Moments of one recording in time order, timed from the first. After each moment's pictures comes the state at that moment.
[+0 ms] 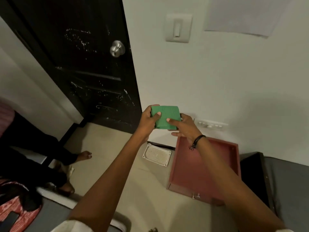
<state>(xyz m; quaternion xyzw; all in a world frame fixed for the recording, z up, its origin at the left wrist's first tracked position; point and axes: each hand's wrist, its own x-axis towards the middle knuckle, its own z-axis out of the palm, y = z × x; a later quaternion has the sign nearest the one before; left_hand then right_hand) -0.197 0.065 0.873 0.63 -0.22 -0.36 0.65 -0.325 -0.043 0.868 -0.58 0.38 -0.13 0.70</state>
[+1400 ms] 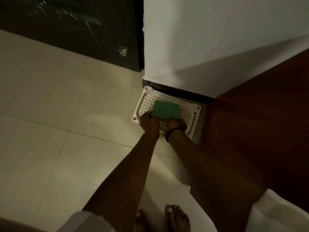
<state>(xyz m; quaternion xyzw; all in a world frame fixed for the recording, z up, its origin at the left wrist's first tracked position) -0.033 -0.048 0.007 0.79 0.13 -0.35 0.50 -0.082 -0.089 -0.003 -0.24 0.76 -0.20 0.57</state>
